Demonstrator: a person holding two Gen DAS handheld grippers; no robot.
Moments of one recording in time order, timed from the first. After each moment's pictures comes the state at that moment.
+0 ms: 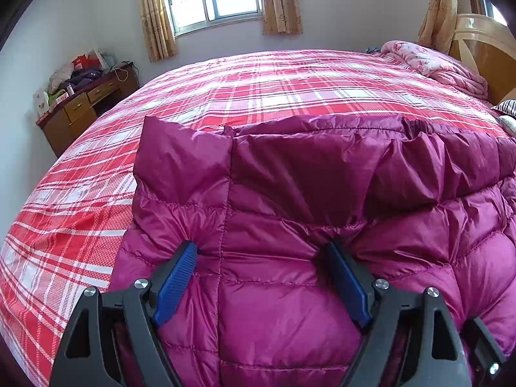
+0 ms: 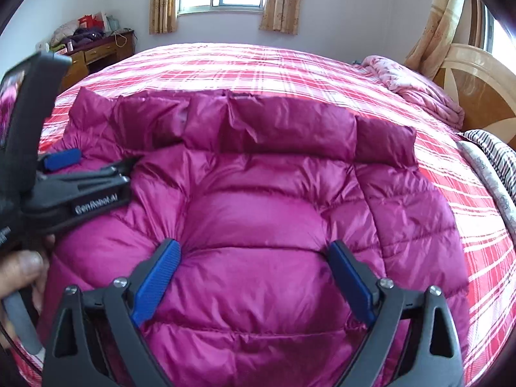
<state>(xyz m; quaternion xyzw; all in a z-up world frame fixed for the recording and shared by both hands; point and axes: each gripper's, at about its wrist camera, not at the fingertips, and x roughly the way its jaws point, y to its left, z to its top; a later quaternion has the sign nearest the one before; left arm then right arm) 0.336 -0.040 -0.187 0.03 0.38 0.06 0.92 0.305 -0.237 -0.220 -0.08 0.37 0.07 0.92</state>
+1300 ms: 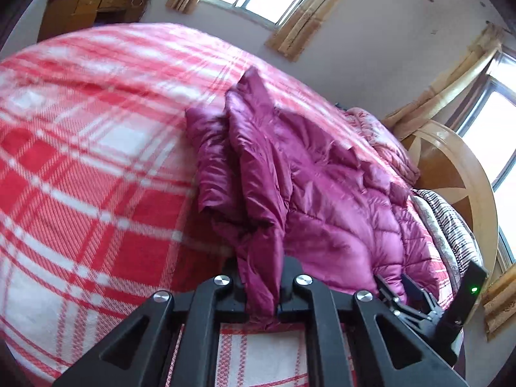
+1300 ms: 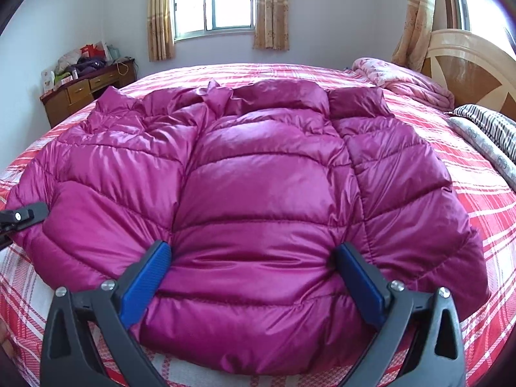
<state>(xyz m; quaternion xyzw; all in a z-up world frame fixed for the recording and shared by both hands) 0.175 0.048 -0.174 -0.26 0.33 -0.07 0.91 0.238 -0.260 -0.235 -0.04 0.33 0.08 0.94</state>
